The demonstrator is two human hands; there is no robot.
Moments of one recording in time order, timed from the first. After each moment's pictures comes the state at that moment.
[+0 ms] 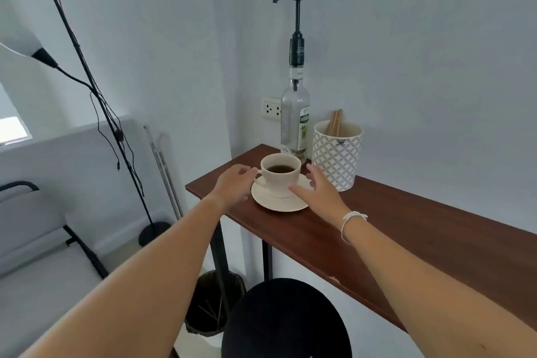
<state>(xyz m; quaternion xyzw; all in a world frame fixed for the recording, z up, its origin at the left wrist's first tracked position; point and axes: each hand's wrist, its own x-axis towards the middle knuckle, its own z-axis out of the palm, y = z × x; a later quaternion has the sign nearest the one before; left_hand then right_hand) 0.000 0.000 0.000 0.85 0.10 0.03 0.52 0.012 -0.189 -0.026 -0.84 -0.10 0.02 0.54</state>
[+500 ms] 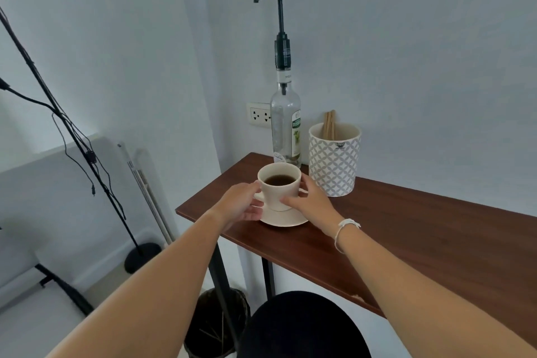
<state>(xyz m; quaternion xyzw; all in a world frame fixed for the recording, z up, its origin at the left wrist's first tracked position) 0.039 0.010 -0.011 0.78 0.08 -0.12 0.61 0.036 -0.162 -0.037 -0.77 -0.06 -0.01 0.63</state>
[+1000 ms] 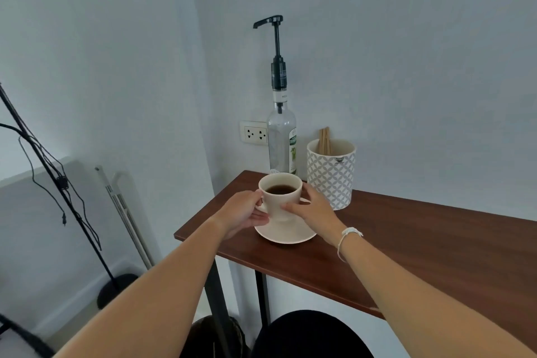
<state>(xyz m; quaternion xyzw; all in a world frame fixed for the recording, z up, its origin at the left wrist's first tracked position) 0.054 0.021 0.004 0.76 0.01 -0.15 0.63 0.038 -0.147 -0.025 -0.77 -0.03 -0.06 0.64</state>
